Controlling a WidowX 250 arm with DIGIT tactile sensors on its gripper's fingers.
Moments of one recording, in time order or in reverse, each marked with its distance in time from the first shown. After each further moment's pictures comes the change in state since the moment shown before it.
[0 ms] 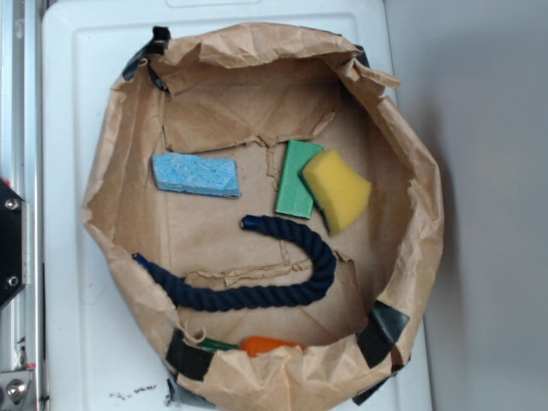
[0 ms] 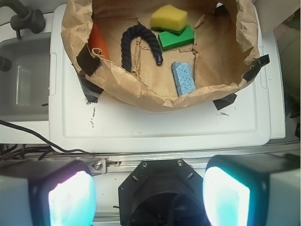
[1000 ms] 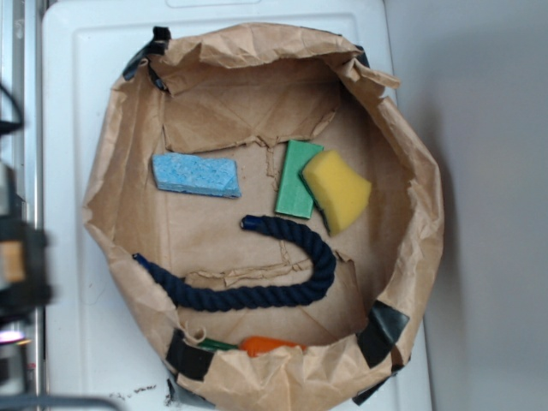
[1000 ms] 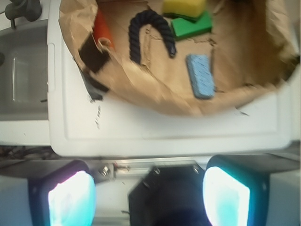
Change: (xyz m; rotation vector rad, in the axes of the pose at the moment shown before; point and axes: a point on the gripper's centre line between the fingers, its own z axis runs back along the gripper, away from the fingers) arm 0.041 -0.015 -0.042 -0.007 0.096 0.034
